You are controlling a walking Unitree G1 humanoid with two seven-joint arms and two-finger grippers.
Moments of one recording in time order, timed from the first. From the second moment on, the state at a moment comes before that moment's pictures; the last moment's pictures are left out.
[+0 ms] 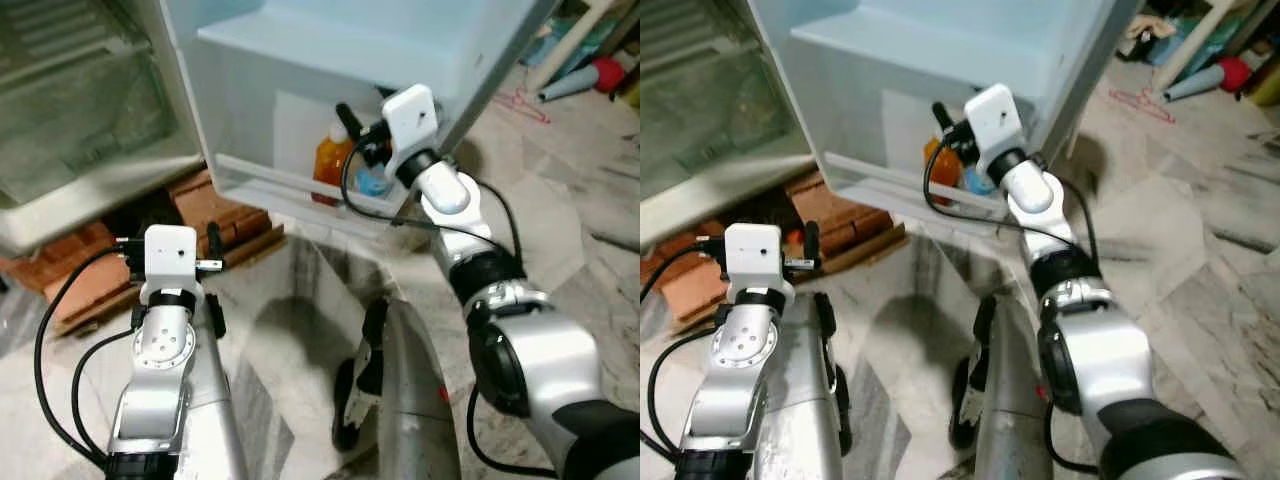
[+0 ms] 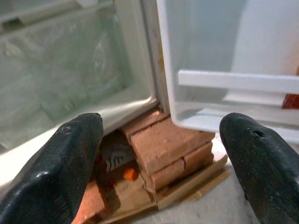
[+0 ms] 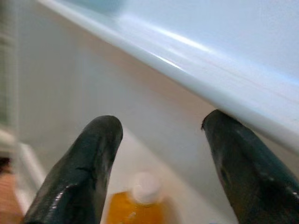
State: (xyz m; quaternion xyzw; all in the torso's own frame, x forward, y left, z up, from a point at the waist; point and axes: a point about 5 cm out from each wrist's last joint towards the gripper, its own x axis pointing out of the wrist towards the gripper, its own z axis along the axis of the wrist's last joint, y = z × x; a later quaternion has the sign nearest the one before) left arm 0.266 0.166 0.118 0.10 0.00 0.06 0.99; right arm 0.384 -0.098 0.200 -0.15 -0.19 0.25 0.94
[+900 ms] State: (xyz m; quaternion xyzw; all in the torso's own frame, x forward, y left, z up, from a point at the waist) left arm 0.263 0.171 0.076 0.12 0.02 0.02 0.99; right arm 0.281 -0.156 0.093 -0.06 -0.07 0.09 0.99
